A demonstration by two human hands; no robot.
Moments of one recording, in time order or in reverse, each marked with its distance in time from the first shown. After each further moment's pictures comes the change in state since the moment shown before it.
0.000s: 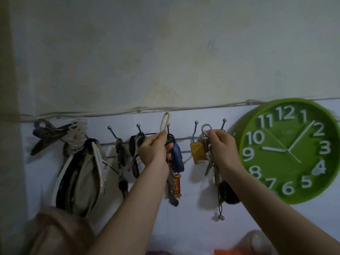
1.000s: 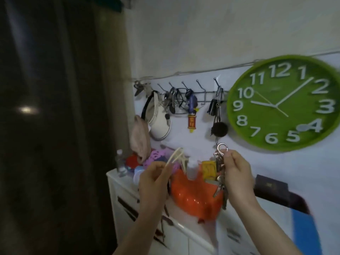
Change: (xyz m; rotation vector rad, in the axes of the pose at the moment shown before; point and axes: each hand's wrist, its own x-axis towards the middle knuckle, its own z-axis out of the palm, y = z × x) left_hand -0.464 -0.097 0.034 0.618 0.410 0.291; right_hand -0.170 0.015 -0.326 0.302 -0.506 0.259
